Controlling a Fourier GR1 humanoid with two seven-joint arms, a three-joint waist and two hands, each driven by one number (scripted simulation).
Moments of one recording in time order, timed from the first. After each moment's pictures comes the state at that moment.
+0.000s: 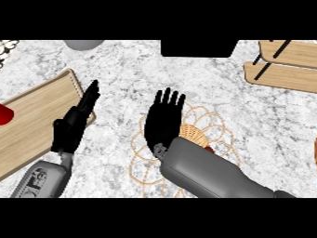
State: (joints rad) left arm -0.23 0.25 -0.23 -1.40 0.07 0.16 0.02; right arm -0.84 -0.02 0.91 -1.08 0.74 0.10 1.24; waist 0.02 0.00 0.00
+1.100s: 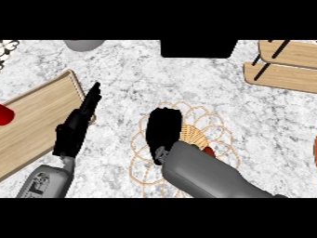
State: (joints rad) left arm -0.20 0.22 -0.23 -1.44 0.02 0.16 0.03; right arm -0.80 -0.02 0.93 -1.04 0.75 0.11 1.17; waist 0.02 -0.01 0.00
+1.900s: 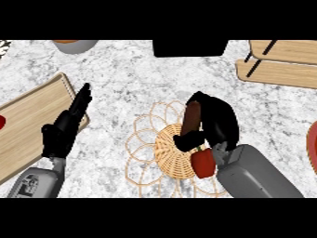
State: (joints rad) left arm -0.17 0.24 -0.17 -1.44 0.04 0.13 0.02; right arm -0.49 -0.23 0.57 -1.52 0.64 -0.14 0.96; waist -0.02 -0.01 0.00
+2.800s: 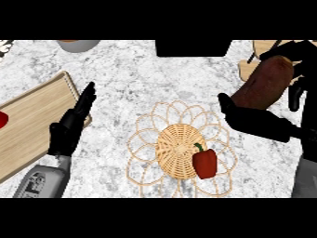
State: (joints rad) left arm -0.19 0.21 -0.17 -1.43 0.00 0.12 0.02; right arm -0.56 -0.33 0.27 -2.06 0.84 -0.04 1.10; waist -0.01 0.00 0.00
